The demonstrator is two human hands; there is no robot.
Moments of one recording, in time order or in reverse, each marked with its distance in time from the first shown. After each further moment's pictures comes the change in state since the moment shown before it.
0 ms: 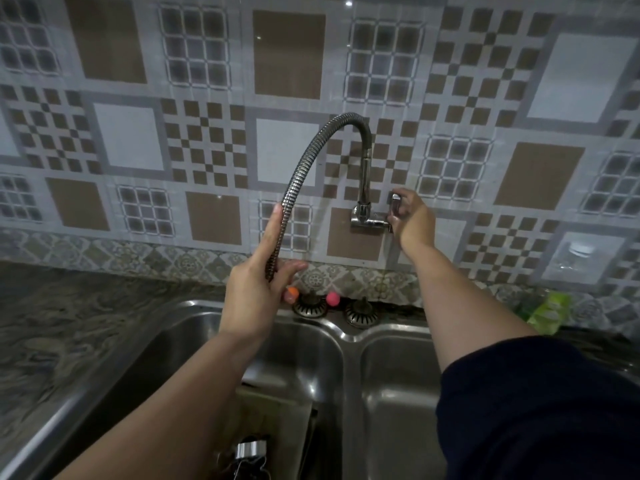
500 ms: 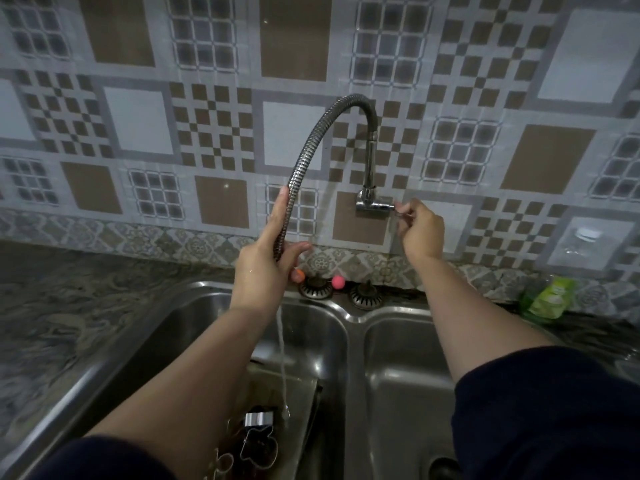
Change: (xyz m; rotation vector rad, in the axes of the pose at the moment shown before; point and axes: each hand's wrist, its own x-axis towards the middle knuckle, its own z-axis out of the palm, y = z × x) left_hand -0.004 0.004 0.001 -0.054 0.015 -0.044; right_hand -0.042 0.020 -0.007 -0.051 0.027 -0.115
